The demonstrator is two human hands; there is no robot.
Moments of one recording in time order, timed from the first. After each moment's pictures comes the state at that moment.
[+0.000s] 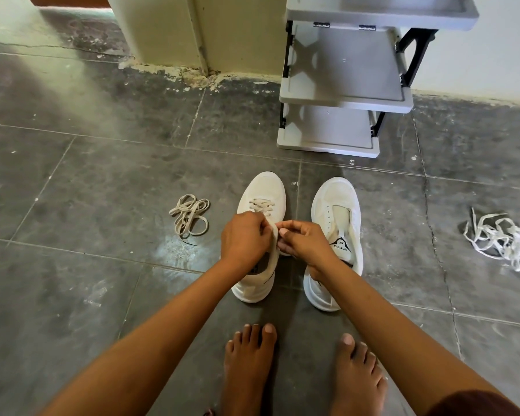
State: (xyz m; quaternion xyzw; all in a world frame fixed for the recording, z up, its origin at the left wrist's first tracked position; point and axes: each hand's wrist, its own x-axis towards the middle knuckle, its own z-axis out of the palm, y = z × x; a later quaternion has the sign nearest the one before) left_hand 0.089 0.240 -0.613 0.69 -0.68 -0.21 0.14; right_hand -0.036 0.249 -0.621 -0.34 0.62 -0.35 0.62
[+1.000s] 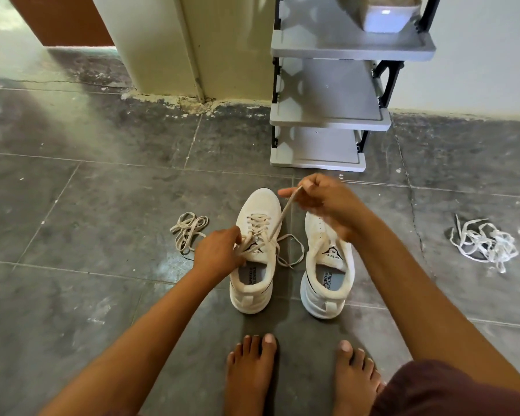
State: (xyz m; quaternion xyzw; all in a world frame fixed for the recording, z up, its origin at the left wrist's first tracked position) left_hand 0.137 0.234 -0.614 0.66 -0.73 -0.19 -0.03; right_hand -0.075 0.218 -0.520 -0.44 0.52 -0.39 0.62
